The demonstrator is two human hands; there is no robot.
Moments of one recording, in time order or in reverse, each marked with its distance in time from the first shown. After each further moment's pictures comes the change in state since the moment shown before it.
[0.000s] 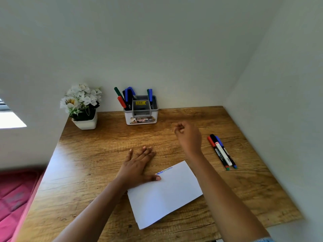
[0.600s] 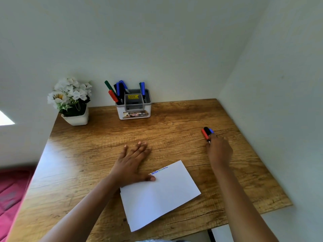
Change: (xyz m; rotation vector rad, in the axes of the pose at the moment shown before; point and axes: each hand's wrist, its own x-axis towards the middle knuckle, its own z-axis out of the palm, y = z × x) left_hand -0.008 0.005 -0.003 0.028 -0.041 0.054; right_hand -0.033 0.105 -0.050 -0.612 0.017 0.243
